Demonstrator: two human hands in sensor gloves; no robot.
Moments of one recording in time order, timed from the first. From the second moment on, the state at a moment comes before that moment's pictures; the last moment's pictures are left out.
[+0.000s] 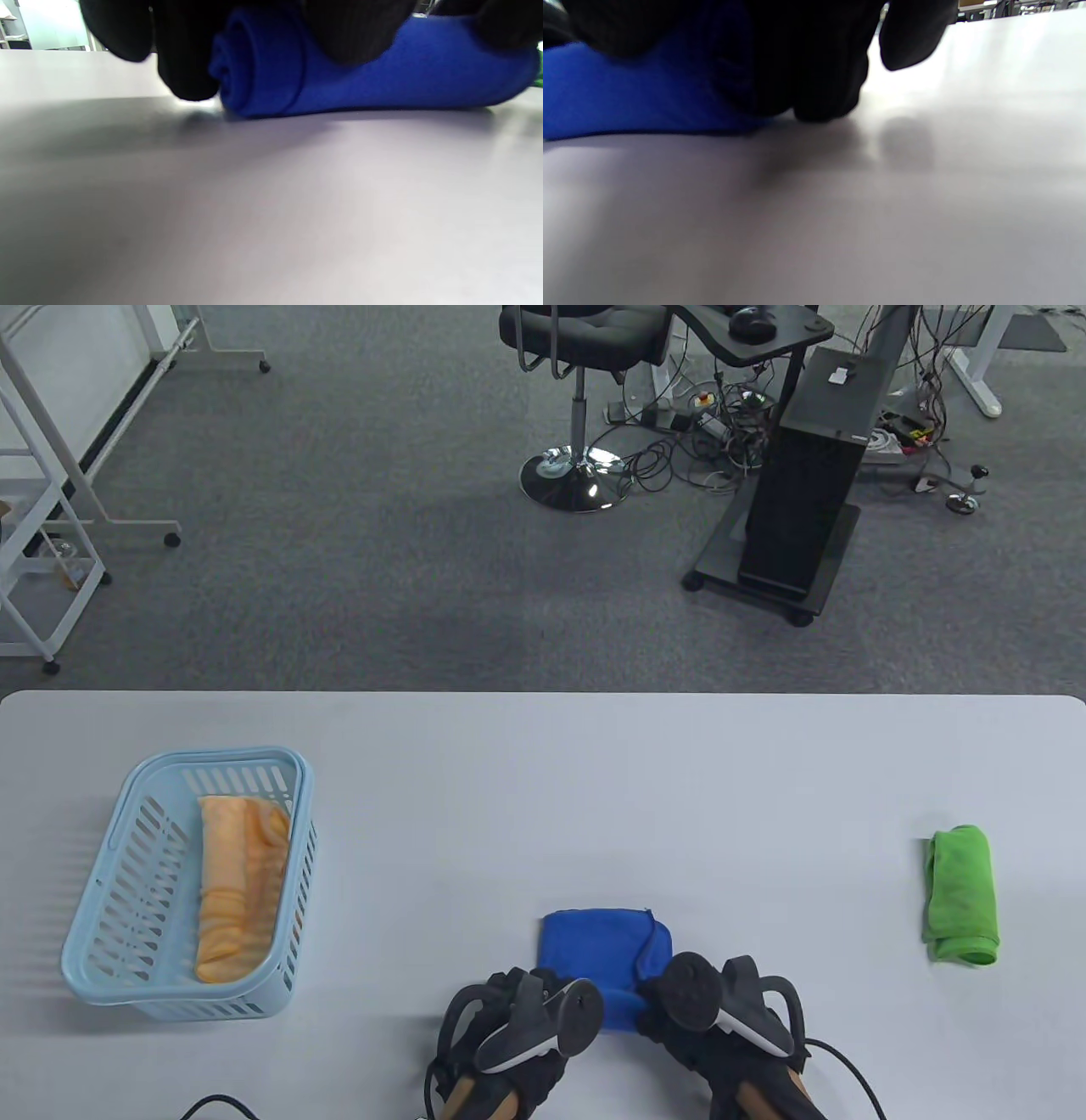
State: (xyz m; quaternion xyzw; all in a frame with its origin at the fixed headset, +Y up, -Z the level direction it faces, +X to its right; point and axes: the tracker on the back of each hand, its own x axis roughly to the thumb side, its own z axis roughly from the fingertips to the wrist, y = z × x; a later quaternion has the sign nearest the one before) left_hand -0.038 -0.773 -0.249 -0.12 -0.17 0.00 0.98; right_hand 0.157 -0.771 -0.262 0.11 0.11 0.98 0.09
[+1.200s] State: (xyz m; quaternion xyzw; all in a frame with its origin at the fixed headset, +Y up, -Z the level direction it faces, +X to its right) left_hand -0.033 -0.767 -0.245 -0.11 -0.18 0.01 0.98; right_hand 0.147 -0.776 -0.260 0.11 0.13 0.98 0.06
